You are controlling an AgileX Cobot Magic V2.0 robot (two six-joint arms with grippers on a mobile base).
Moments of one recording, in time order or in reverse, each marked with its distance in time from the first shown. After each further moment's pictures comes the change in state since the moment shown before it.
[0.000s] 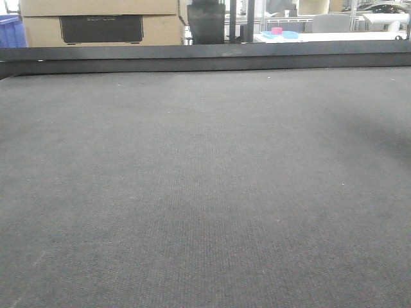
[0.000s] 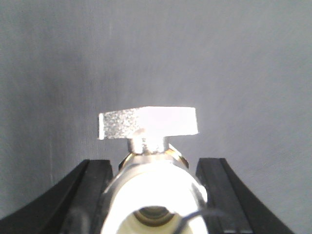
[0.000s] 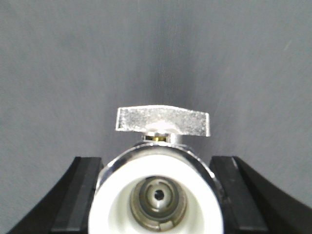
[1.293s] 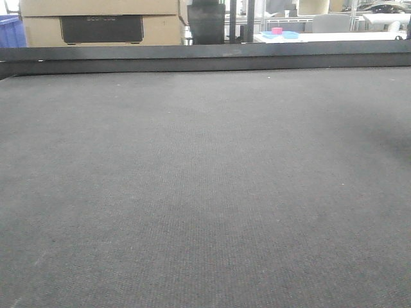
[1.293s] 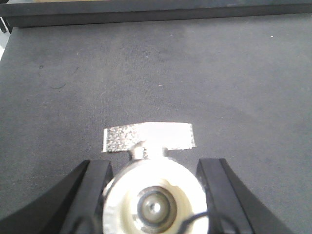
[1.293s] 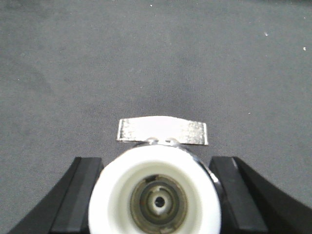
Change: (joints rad) left arm 0.000 -0.287 -0.004 -0.004 -0.122 0.000; right arm 0.000 -0.166 -0.062 0.000 -0.004 -0.002
